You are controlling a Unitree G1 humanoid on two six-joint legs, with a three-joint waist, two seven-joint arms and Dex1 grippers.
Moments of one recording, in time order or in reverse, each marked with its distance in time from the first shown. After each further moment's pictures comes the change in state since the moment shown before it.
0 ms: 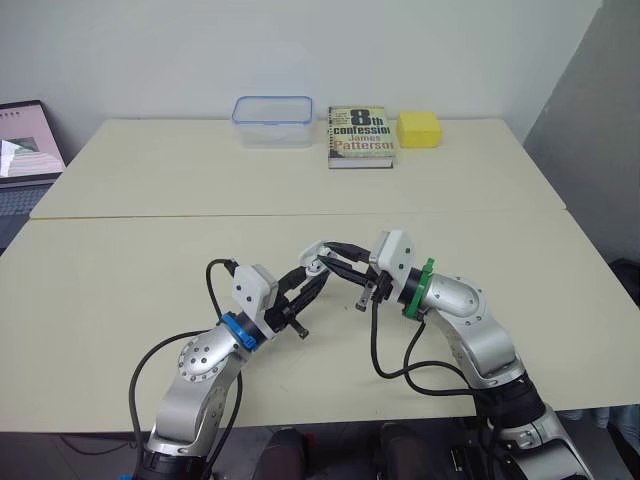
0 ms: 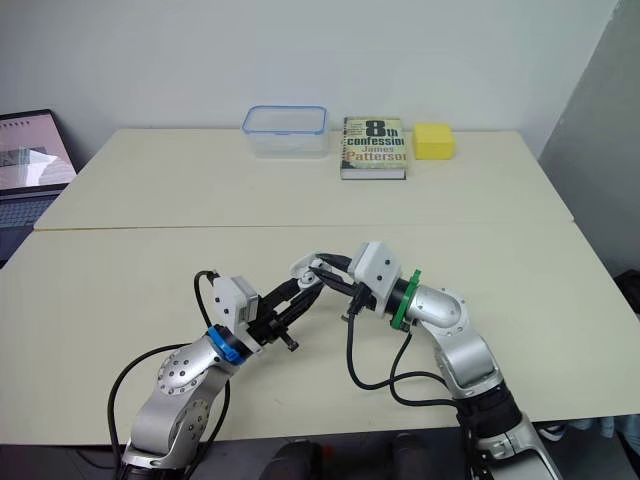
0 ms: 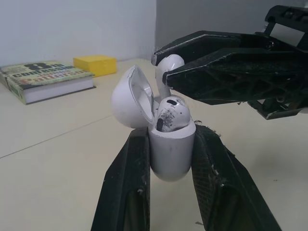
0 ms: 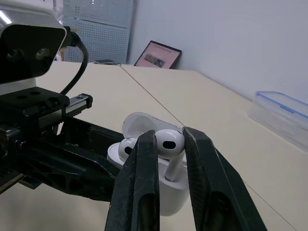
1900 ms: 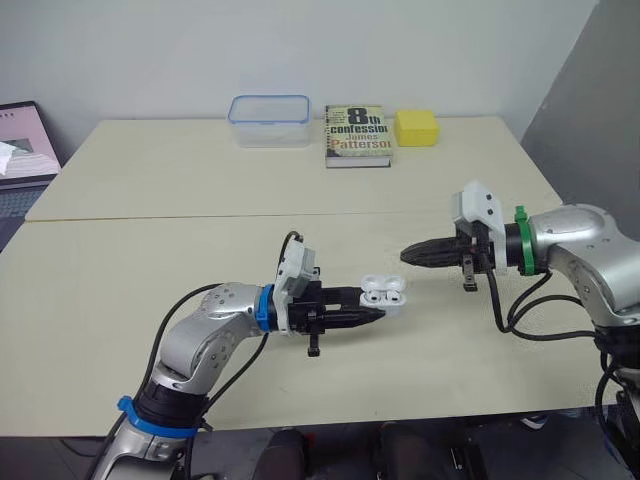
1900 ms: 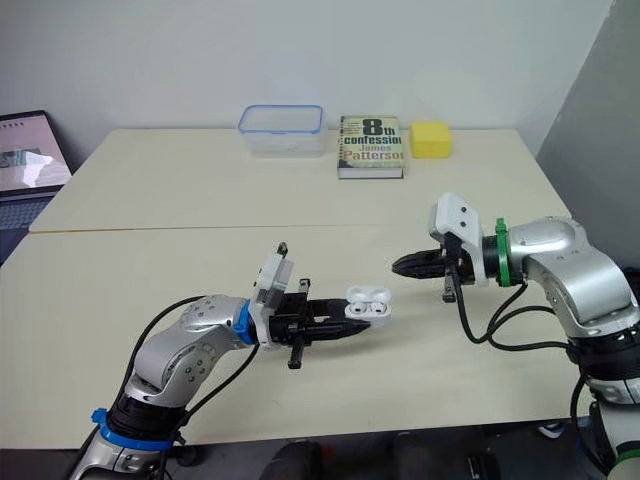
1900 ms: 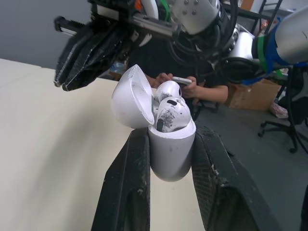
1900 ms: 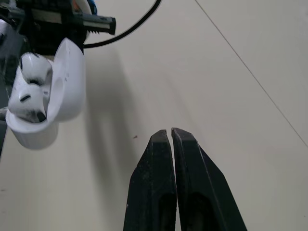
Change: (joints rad) left arm -0.324 0.148 -0.135 0.042 -0.300 0.395 -0.490; right arm -0.292 -0.593 -0.106 -0.026 0.339 0.540 0.479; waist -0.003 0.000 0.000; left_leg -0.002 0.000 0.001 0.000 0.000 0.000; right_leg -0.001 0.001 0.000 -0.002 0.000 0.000
